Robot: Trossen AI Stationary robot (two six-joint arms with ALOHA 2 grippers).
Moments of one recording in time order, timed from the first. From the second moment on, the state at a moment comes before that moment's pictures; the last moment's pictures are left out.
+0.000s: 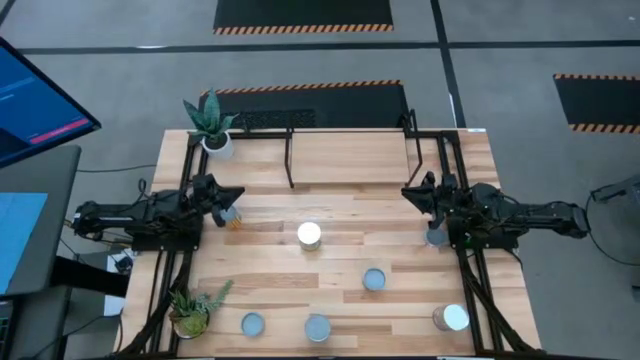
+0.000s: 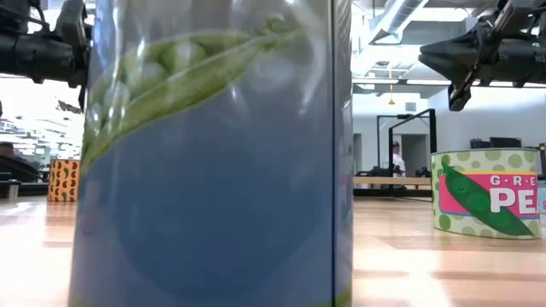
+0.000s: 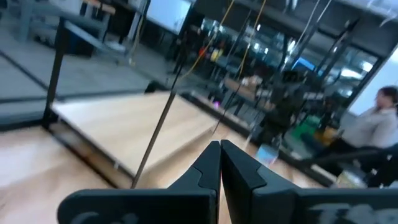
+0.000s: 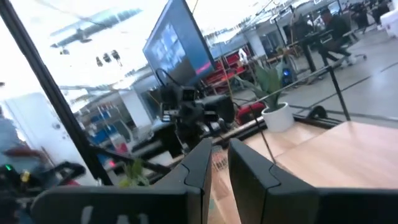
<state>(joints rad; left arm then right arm) -0.03 0.00 0.07 -0.03 -0.43 -0.46 -0.10 0.14 0.01 0.35 0.10 0.45</state>
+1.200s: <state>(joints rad) -0.03 0.40 0.16 0.60 -0.31 -0.28 -0.10 0.18 0.07 0.49 0.13 0.47</state>
